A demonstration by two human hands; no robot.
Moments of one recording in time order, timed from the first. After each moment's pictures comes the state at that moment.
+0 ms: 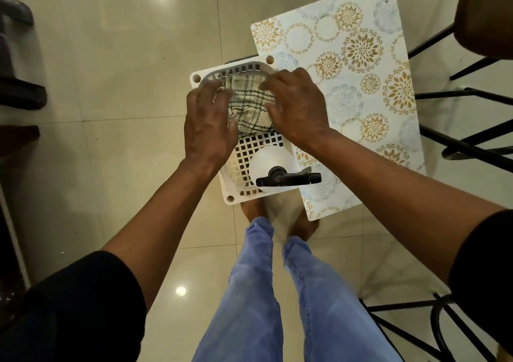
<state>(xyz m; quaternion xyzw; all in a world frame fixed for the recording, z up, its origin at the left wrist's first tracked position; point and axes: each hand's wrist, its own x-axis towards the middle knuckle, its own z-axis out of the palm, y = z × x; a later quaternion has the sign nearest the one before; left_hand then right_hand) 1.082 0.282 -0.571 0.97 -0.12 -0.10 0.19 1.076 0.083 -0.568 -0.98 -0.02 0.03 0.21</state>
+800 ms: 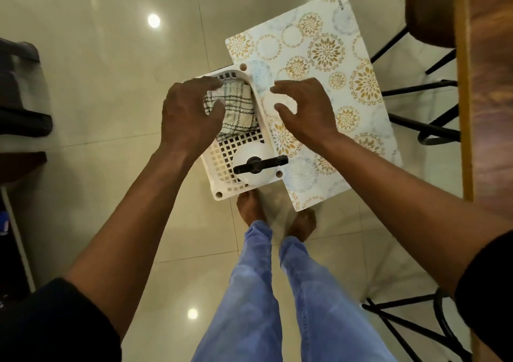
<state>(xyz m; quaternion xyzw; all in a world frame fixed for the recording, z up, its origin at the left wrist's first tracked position) 1.091 0.264 -0.485 0.94 -0.11 -0.11 0.30 1.029 0.032 -0.539 -0.94 0.09 0.02 0.32</state>
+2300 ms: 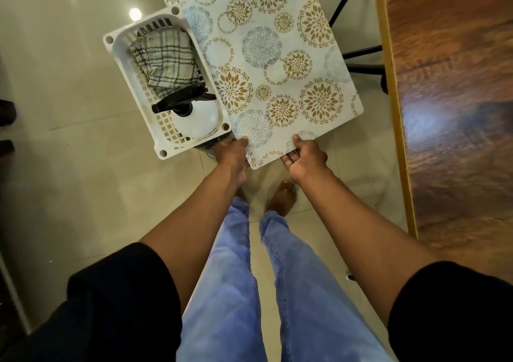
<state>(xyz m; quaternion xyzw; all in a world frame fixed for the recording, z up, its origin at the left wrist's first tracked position) 0.886 0.132 -0.589 0.57 0.43 -0.33 0.62 0.832 0.004 -0.594 -0.23 0.69 0.00 0.69</state>
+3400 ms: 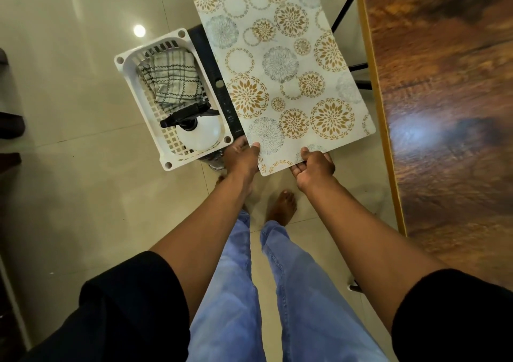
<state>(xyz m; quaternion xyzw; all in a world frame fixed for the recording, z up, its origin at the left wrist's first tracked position) 0.884 0.118 -0.583 0.66 0.33 -0.33 0.59 0.827 -0.009 -0.588 -0.22 0.69 -0.07 0.68</state>
